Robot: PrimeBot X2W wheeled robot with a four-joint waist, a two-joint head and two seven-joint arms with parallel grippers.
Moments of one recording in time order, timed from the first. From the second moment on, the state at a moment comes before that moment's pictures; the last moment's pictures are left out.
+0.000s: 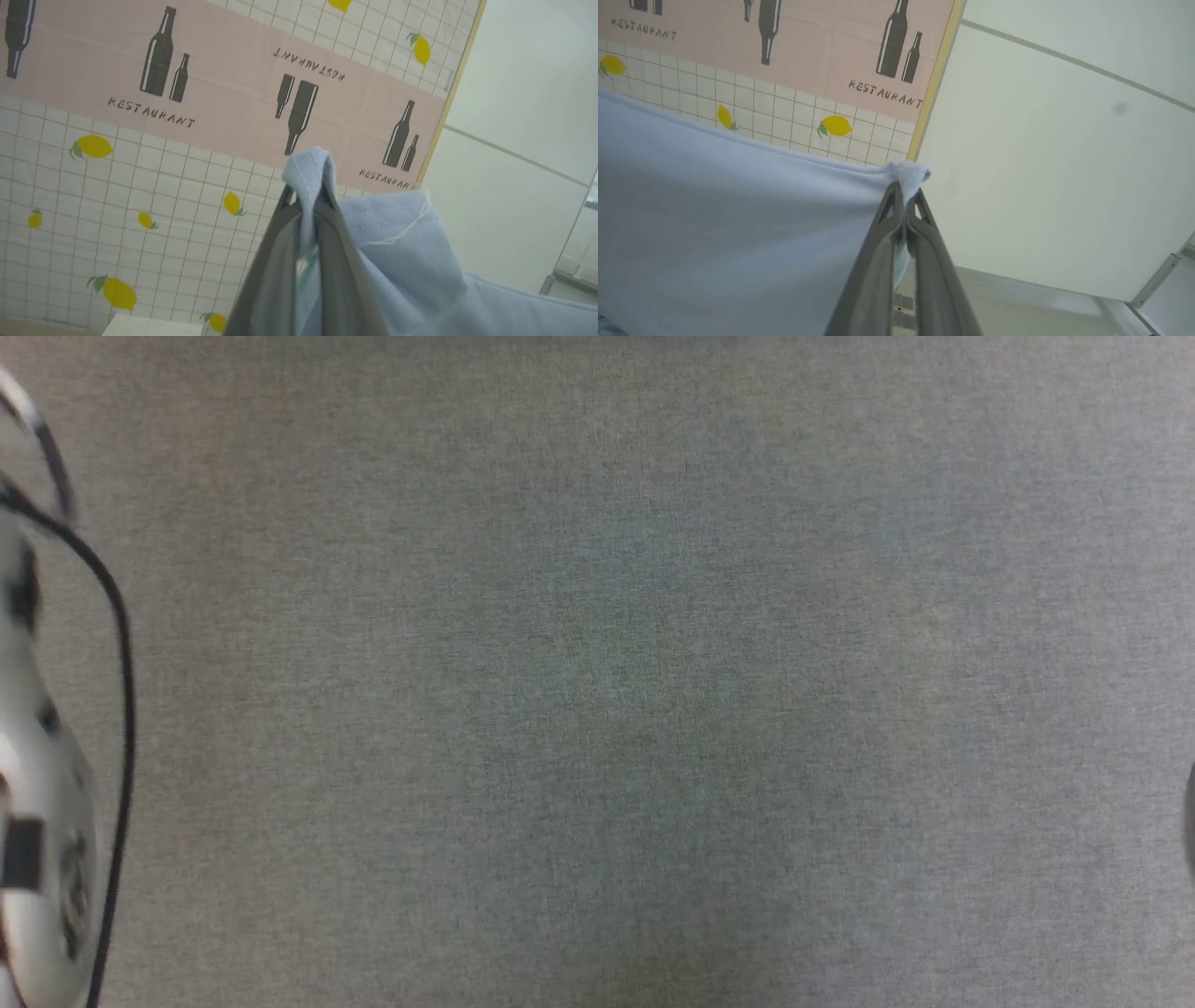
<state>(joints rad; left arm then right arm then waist) -1.37 0.34 -0.07 0.47 -0.63 -0.09 -0.11 -1.30 -0.20 -0.06 0.46 -0.07 0.13 0.06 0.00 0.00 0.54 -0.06</state>
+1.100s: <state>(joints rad) 0.09 0.45 -0.33 0.05 -0.85 0.07 0.30 -0.04 -0.18 -0.11 0.17 0.17 0.13 0.43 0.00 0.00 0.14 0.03</state>
